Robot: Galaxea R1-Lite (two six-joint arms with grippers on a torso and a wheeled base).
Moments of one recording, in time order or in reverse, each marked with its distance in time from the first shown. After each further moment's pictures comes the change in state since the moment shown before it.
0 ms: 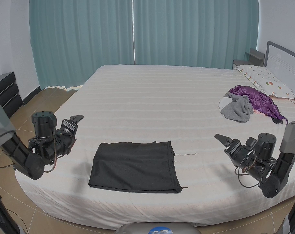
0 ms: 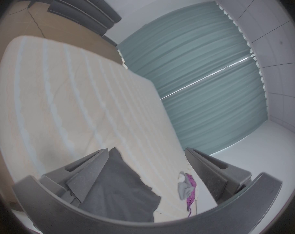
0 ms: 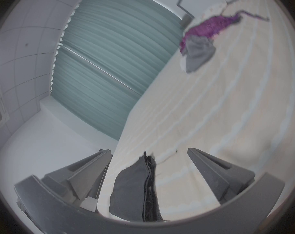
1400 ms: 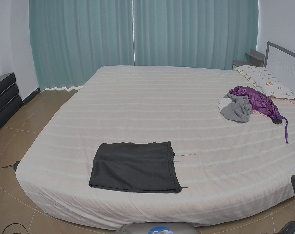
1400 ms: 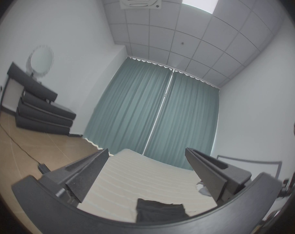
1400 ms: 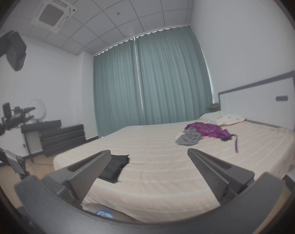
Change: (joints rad) left arm 0.053 -1.470 0.300 0.570 0.136 0.811; right arm -0.077 -1.784 0.147 1.392 -0.088 -0.836
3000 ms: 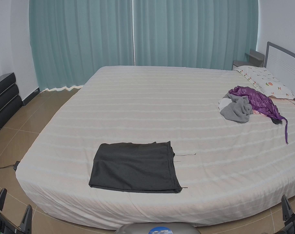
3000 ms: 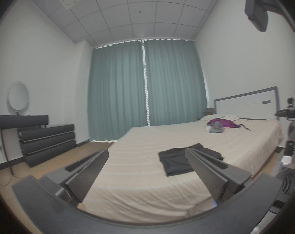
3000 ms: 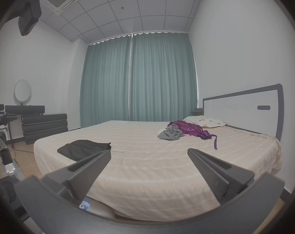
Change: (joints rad) left arm 0.091 -0.455 0.298 0.388 -0.235 0.399; right arm -0.178 -0.290 0.145 0.158 0.026 -0.107
